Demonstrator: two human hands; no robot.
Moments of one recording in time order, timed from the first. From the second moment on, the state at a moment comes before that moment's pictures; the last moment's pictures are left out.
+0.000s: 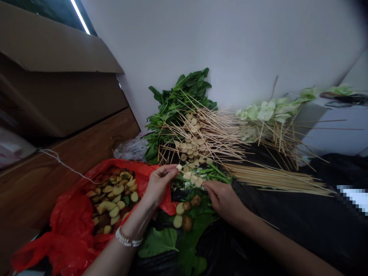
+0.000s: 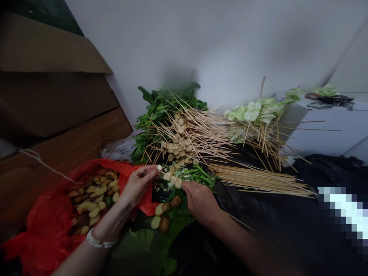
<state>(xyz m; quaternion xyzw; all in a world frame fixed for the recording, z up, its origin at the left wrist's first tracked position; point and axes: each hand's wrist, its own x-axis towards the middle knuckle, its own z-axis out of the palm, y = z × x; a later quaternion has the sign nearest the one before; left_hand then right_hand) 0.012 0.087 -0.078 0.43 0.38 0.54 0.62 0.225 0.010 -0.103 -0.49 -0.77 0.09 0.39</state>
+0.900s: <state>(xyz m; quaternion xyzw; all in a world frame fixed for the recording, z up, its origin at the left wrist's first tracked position) 0.035 0.072 -0.089 0.37 0.39 0.54 0.65 0.219 0.010 -0.104 -0.48 -0.77 0.12 0.40</state>
